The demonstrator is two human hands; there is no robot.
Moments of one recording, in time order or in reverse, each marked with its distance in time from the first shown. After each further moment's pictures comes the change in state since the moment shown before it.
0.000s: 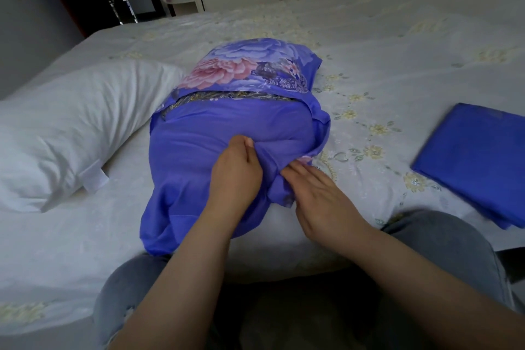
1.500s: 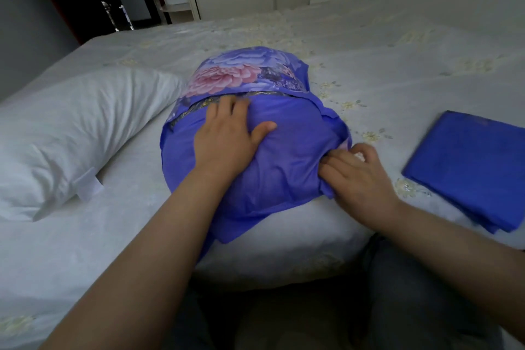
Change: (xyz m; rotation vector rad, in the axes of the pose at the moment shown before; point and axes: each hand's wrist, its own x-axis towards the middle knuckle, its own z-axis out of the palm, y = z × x) left_hand 0.059 -0.001 -0.002 0.504 0.054 0.335; right_hand 0.004 0.067 -0.031 -0.335 0.277 -0.227
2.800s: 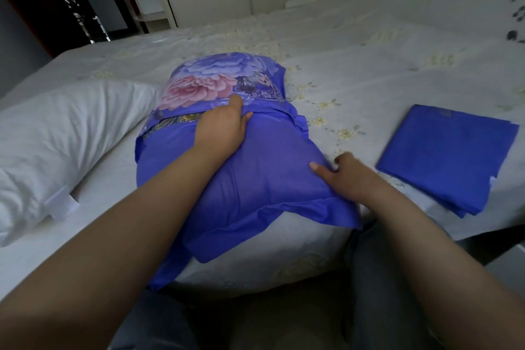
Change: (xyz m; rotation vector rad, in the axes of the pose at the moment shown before) left_hand 0.051 0.018 0.030 0.095 -0.070 0.188; right_hand 0.007 0.023 -0.022 0.520 -0.767 1.259
